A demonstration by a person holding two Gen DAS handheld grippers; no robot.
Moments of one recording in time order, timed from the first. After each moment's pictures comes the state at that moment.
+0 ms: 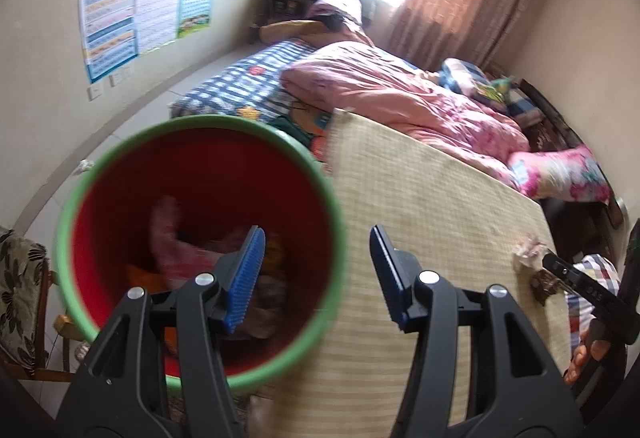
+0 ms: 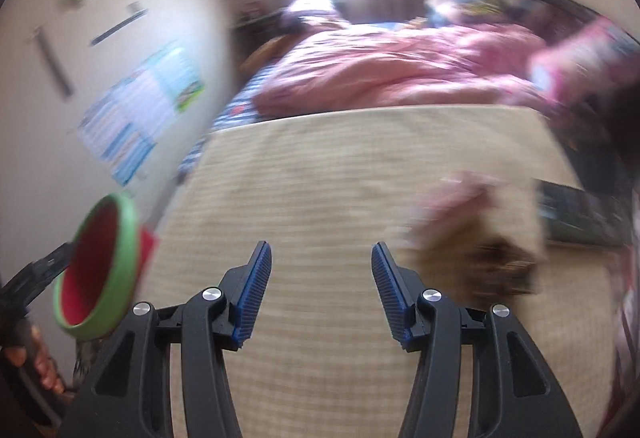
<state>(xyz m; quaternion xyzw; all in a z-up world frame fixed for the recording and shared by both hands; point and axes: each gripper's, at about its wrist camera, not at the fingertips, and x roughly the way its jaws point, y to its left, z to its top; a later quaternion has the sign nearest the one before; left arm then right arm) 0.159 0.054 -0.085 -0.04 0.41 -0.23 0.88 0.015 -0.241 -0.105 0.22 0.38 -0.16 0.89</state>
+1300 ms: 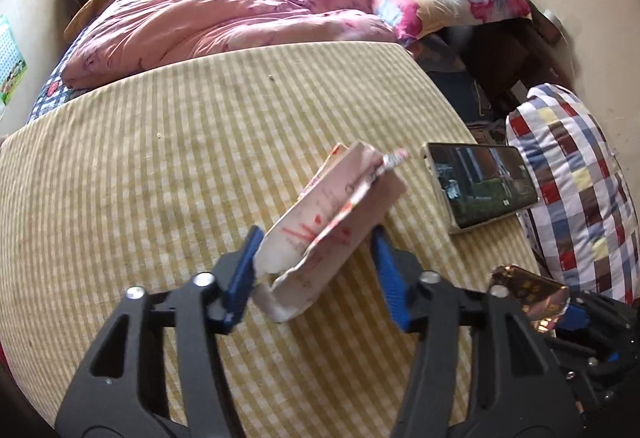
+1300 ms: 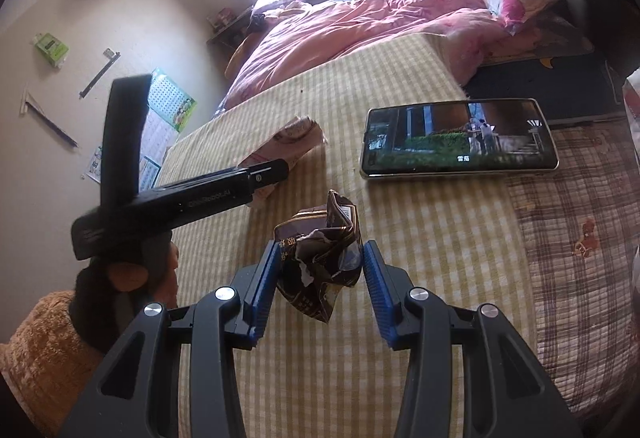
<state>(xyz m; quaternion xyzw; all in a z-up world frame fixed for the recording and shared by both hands) 0.090 -0.310 -0.172 0.17 0.48 -0.44 0.74 -0.124 -0.362 -0.125 0.34 0.38 -0.12 0.85</state>
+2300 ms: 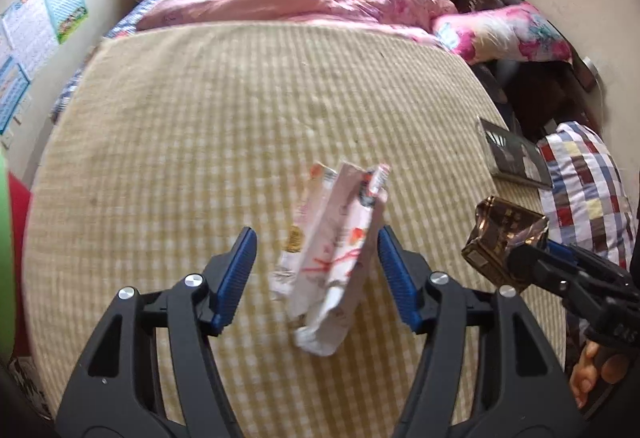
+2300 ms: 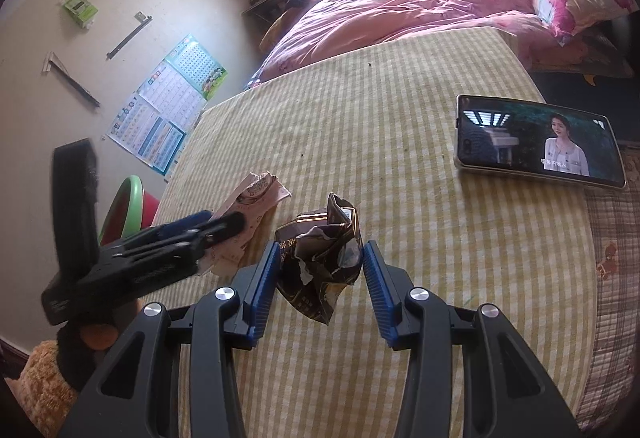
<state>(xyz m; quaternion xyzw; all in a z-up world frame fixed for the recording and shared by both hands) 0.086 -0.189 -0.164 0.12 0.51 -0.36 0.78 -0.083 -0.318 -0.125 0.31 0.40 -0.06 0.86</state>
